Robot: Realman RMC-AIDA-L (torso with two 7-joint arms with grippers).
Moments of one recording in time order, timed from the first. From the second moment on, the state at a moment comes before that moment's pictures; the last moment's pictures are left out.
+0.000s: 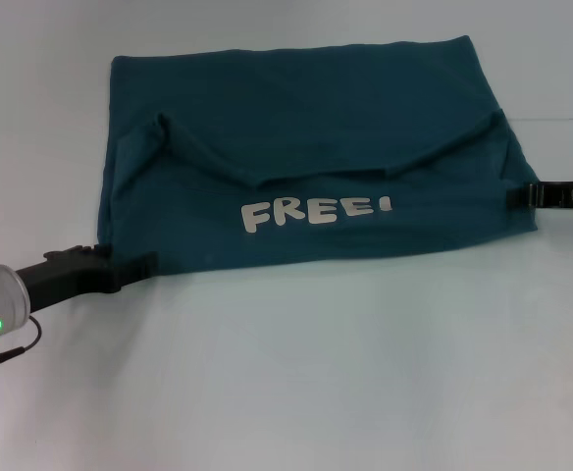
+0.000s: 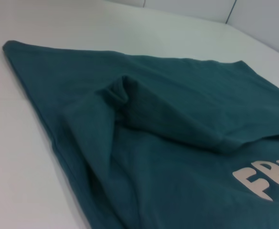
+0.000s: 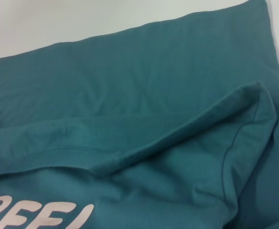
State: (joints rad) left arm -0.48 -2.16 0.70 0.65 2.02 0.94 -1.63; right arm 0.72 1.99 -0.75 -0.57 -2.34 -0.89 2.24
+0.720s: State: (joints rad) left arm -0.46 -2.16 0.70 0.68 2.03 0.92 -1.63; right arm 0.72 1.99 -0.75 -0.55 -2.35 -0.88 2.24
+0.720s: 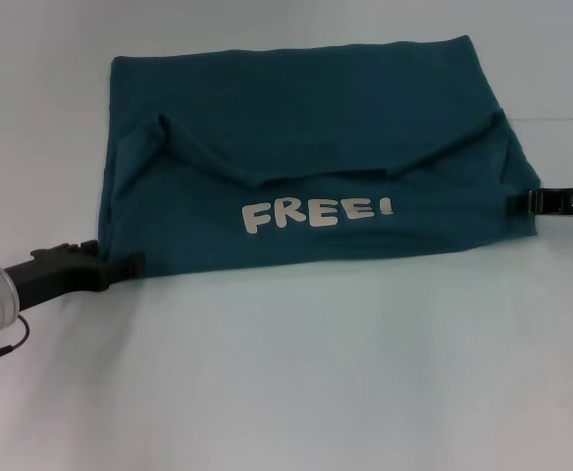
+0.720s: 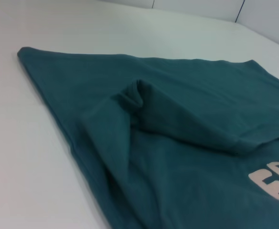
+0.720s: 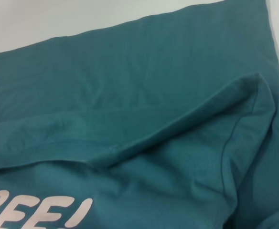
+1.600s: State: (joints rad) left arm -0.47 -2.16 0.71 0.68 2.08 0.92 -1.64; right arm 0.72 1.99 -0.75 -0.55 -2.35 -0.88 2.24
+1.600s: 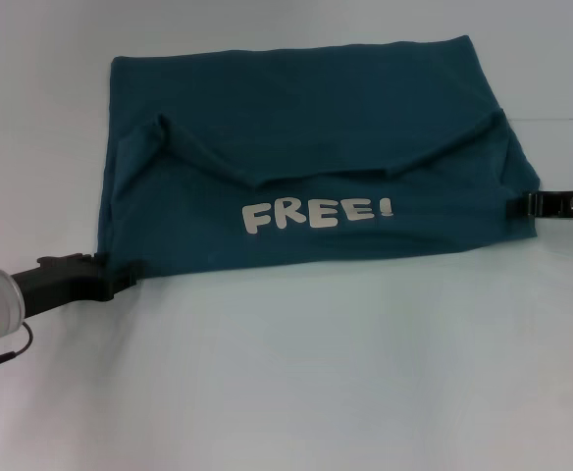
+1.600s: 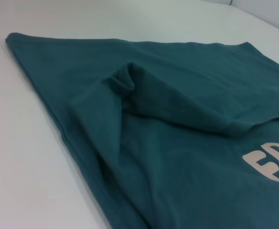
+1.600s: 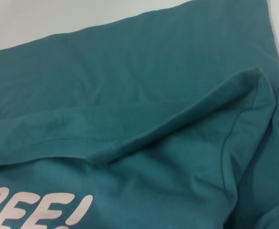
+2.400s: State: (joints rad) left arm -0.48 -2.16 0.71 0.69 2.09 0.92 -1.66; right arm 0.72 1.99 -0.75 -0.55 -2.34 -0.88 2.23
